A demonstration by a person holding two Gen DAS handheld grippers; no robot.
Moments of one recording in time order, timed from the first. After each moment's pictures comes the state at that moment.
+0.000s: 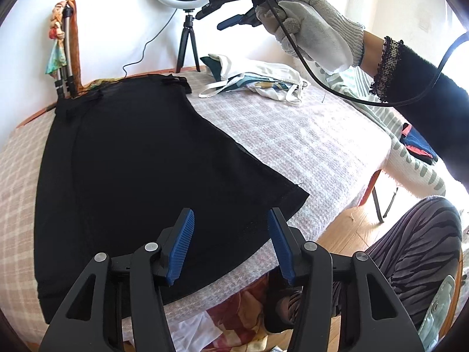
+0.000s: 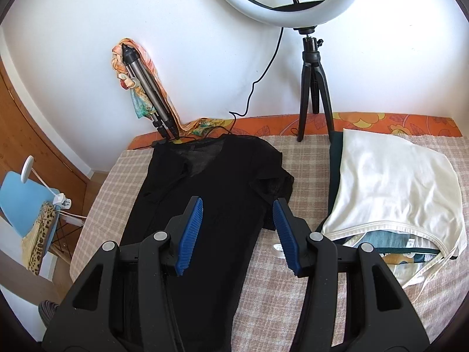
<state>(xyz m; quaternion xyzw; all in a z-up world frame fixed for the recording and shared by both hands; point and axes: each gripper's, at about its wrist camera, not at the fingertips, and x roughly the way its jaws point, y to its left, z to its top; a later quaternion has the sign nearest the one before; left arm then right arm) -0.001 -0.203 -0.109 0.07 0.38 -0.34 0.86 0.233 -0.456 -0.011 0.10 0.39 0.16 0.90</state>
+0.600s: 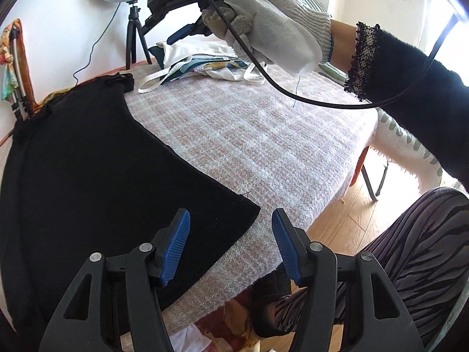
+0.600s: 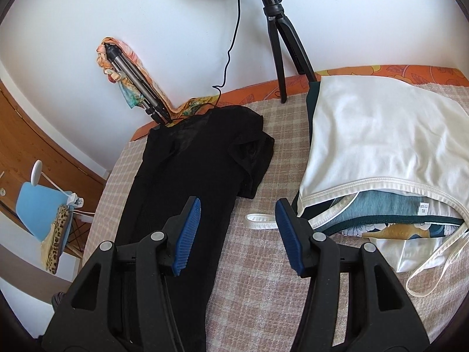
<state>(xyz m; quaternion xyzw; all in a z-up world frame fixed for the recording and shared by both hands) -0.004 -0.284 -0.132 0.13 0.39 -0.38 0.83 0.241 -0.501 -0.081 0.16 0.42 0.20 0.87</state>
